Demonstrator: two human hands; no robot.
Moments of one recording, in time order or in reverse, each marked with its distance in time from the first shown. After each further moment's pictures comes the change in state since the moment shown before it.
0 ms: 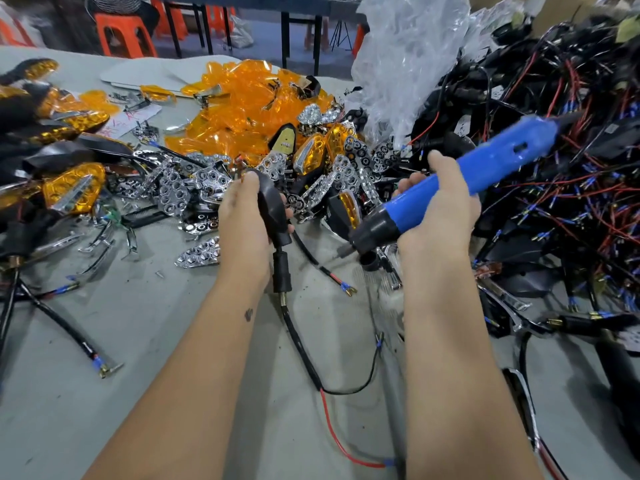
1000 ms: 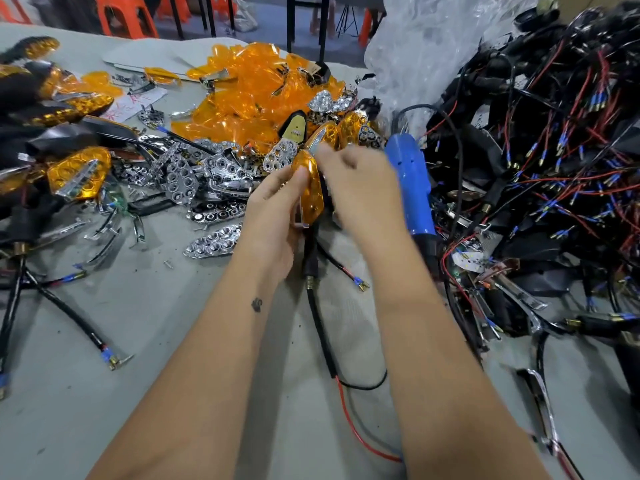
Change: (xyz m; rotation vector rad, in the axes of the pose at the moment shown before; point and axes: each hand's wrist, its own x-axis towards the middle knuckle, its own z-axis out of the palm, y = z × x) left_hand 0.005 -0.003 0.004 -0.031 -0.244 -0.141; right_hand -0.030 0.043 0.036 -1.176 -0.546 -0.442
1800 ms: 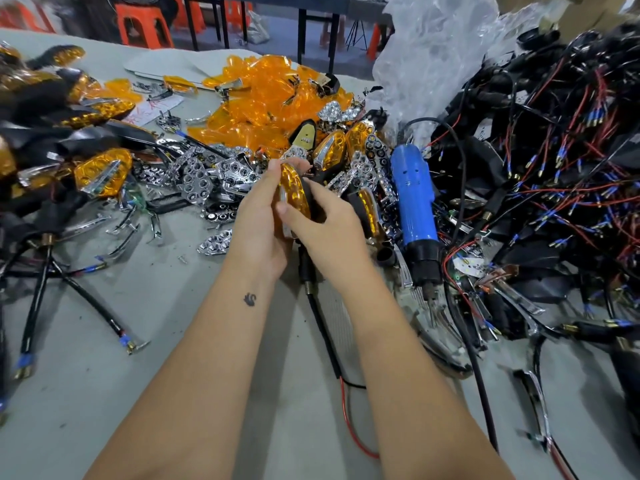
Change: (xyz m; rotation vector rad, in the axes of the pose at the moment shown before) left_hand -0.006 0.009 -0.011 -0.241 0.010 0.057; right_hand -0.033 0.009 0.032 0.275 -0.202 -0.017
